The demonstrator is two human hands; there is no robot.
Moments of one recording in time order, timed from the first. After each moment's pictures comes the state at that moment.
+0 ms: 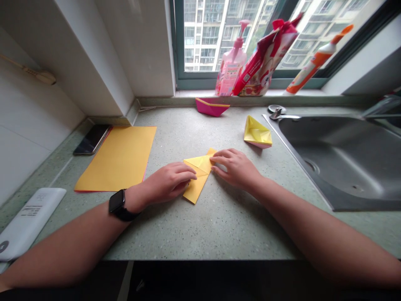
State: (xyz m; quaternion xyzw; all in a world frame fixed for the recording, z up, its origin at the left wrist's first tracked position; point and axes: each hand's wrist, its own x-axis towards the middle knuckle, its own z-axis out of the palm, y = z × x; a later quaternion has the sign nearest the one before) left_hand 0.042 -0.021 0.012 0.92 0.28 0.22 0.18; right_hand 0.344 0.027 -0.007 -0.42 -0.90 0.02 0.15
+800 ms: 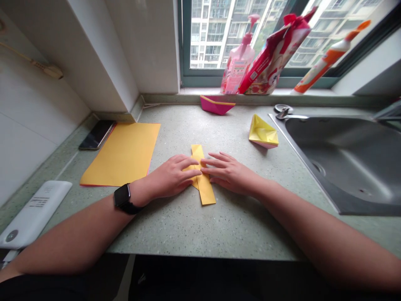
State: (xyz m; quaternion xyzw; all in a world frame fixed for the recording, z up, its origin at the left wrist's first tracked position) left_hand 0.041 -0.016 0.008 0.94 0.29 0.16 0.08; right_hand 0.337 0.018 -0.017 -0.27 -0.95 0.07 0.14
